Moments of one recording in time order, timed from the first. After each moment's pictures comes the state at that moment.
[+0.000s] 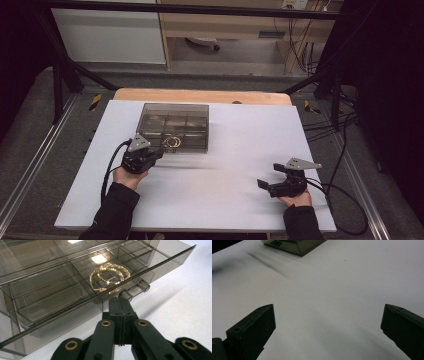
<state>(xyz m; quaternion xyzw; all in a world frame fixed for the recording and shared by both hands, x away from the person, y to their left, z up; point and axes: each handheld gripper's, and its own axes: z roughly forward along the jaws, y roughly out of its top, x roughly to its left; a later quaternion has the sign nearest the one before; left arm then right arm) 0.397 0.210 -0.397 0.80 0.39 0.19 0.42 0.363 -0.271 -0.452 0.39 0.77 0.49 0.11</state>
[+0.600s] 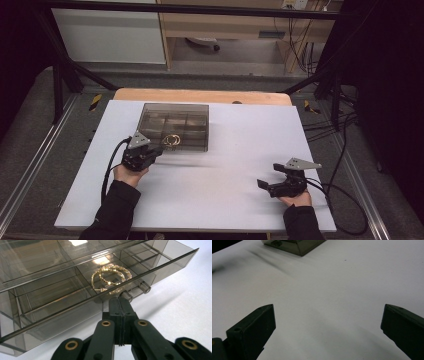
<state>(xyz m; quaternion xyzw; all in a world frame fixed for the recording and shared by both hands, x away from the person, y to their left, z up) 0.404 0.211 -0.397 0.79 0.40 0.19 0.42 0.363 -0.270 -0.452 0.39 0.77 0.49 0.11</state>
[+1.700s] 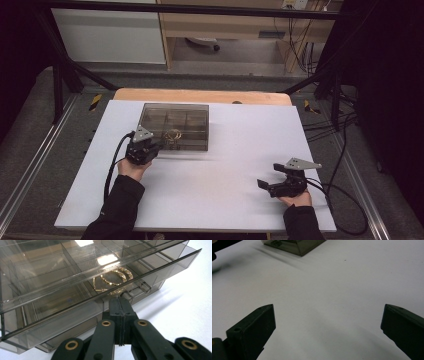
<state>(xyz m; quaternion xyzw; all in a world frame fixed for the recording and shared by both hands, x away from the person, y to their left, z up) 0.422 0.204 -0.396 0.78 0.41 0.21 0.42 0.363 -0.271 -0.452 0.39 0.77 0.49 0.12</state>
